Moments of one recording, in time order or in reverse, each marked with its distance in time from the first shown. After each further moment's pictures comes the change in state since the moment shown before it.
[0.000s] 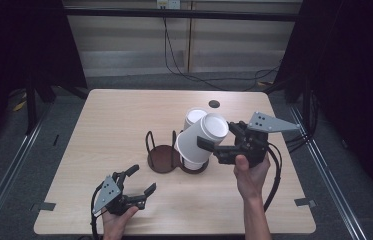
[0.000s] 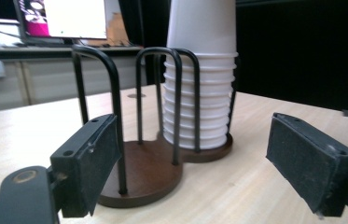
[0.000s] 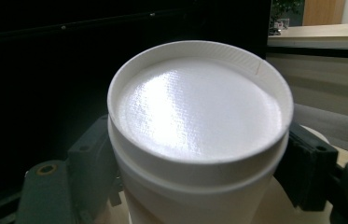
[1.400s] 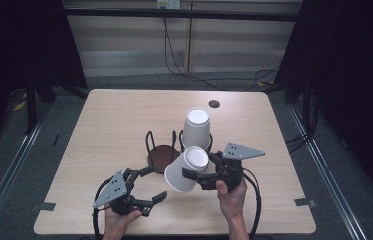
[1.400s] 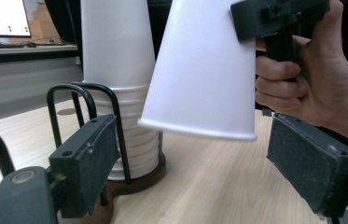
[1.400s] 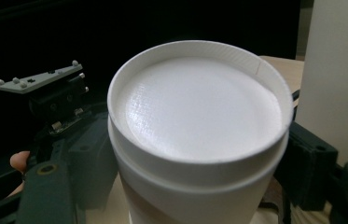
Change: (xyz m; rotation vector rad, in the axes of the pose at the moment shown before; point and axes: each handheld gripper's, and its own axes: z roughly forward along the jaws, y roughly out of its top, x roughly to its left) left arm -0.017 0.039 0.013 0.025 -0.280 0.004; right arm 0.000 -0.096 0.032 0.099 0.094 0.103
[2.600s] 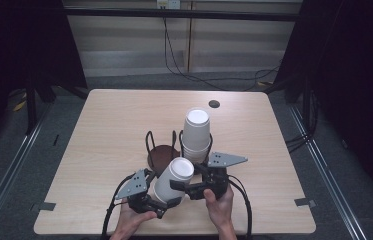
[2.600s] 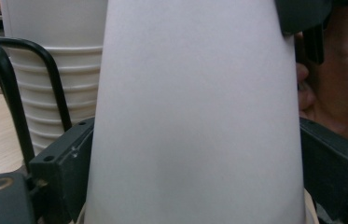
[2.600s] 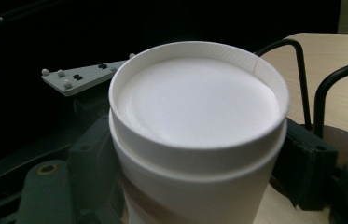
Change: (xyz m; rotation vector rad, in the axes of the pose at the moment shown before) left arm 0.002 -0.020 0.041 0.073 -0.122 -0.050; right arm 0.008 -0.025 0.029 0.031 0.099 0.041
